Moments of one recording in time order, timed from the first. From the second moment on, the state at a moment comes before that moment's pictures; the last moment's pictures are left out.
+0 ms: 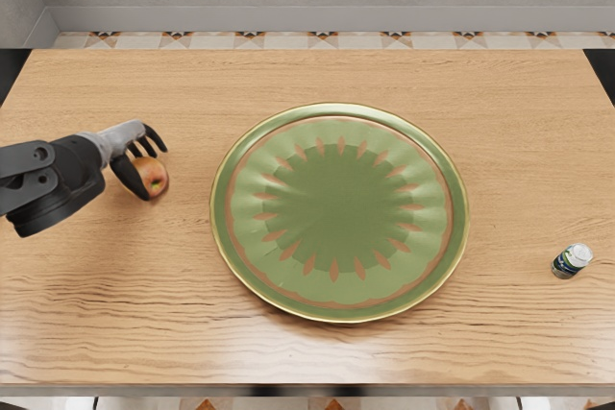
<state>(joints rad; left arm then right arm) -1.10 0.67 -0.03 -1.41 0.97 0.19 0.61 -0.06 0.00 0.07 0.23 -0.04 0.12 -0.04</state>
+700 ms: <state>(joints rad) -1.10 0.67 -0.04 -1.41 0.97 0.19 0.61 -0.06 0.00 0.07 0.23 -0.04 0.12 -0.04</state>
